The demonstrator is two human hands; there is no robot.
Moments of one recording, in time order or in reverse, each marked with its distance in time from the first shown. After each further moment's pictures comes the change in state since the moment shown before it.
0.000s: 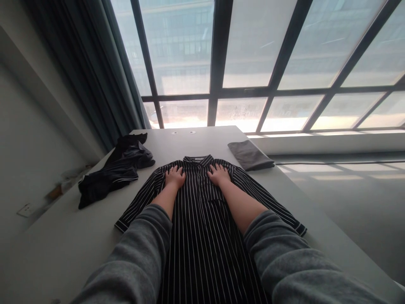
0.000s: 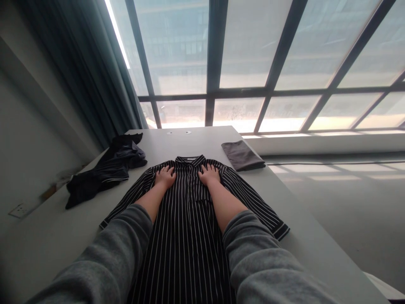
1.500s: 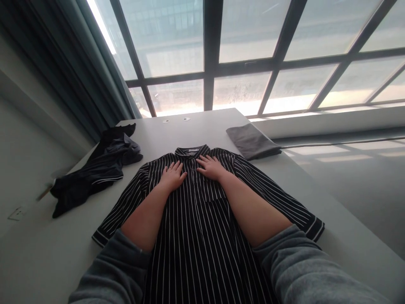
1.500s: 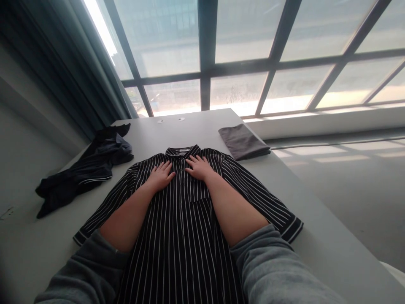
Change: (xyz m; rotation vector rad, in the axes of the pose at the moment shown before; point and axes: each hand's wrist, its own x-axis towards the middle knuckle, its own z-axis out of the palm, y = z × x) left_hand -0.021 0.029 -0.008 0.119 -0.124 0.232; right_hand 0.001 0.000 -0.006 0.003 -0.004 -0.397
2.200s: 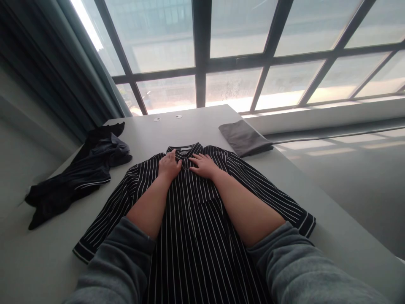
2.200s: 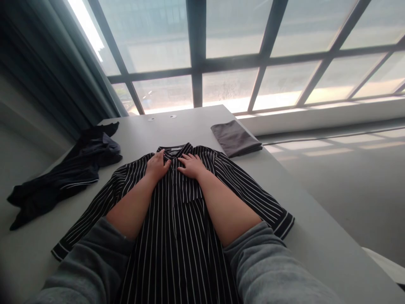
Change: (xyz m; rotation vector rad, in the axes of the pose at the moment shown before) left_hand 0.051 0.022 0.006 -0.084 0.370 -0.038; right_hand -0.002 0.000 -0.004 0.047 0.039 0.006
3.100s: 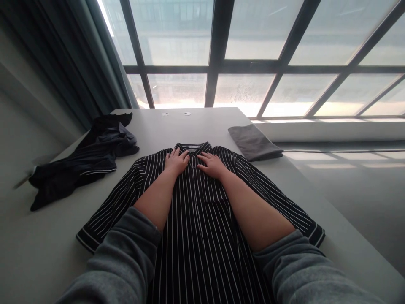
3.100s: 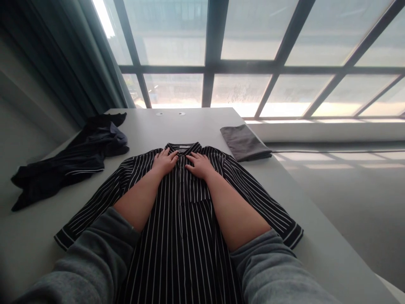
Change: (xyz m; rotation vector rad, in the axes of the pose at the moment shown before) left_hand 0.011 -0.011 0.001 -0.059 -0.266 -0.095; right_hand 0.008 0.001 0.006 -0.041 0.035 0.027
